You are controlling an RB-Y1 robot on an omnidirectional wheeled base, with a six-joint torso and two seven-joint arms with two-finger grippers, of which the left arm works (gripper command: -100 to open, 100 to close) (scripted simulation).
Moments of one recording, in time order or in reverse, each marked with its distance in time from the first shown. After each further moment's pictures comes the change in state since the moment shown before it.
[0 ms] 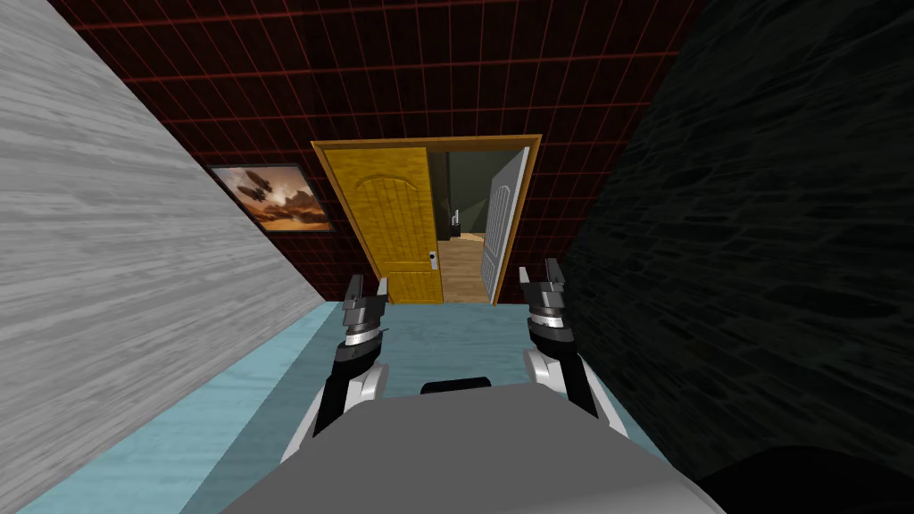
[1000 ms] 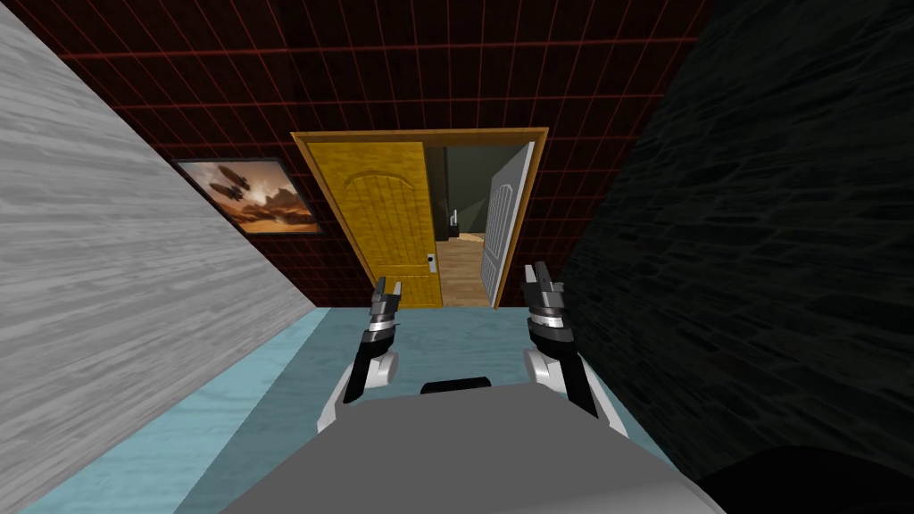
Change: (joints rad) arm -0.152 0.042 0.006 0.257 0.044 0.026 -0.016
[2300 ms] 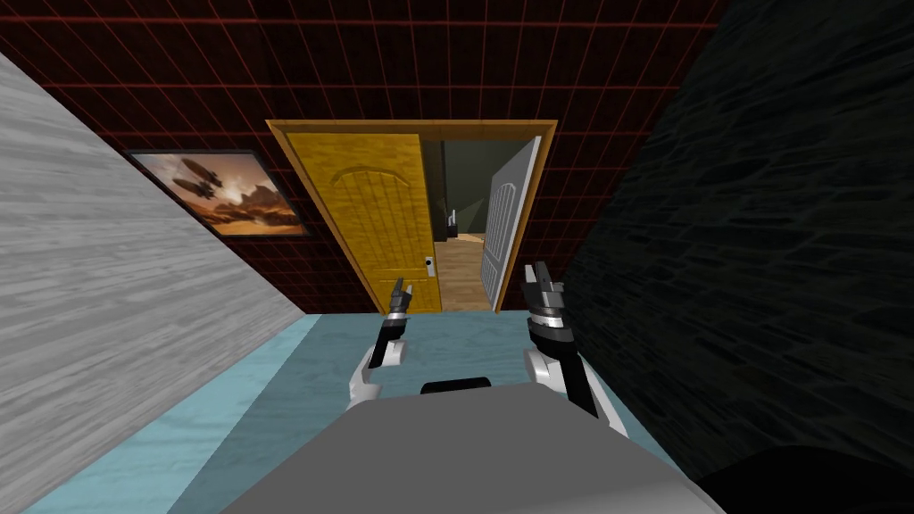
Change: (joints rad) arm -0.211 0.034 0.006 0.346 0.051 0.033 -0.026
